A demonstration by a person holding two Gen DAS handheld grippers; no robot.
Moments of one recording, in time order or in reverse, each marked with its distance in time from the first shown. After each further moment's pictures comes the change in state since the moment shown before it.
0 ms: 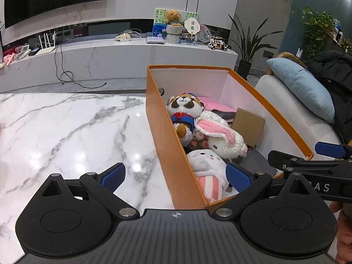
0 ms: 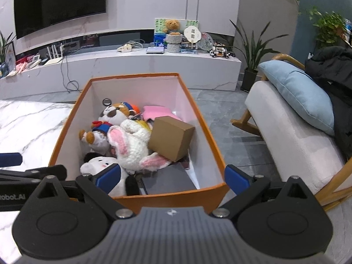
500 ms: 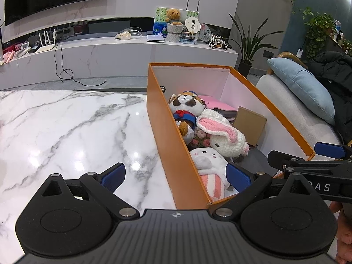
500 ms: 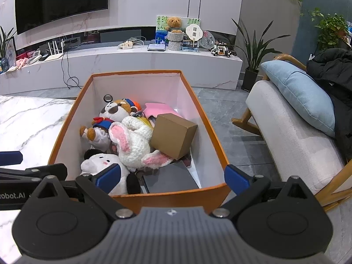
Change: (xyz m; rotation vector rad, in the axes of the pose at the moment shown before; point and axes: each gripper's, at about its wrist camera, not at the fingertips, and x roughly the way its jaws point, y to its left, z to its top) left arm 0.001 0.004 -0.001 -0.008 0.006 -0.006; right arm 0.003 0.002 0.000 -0.003 0.010 0.003
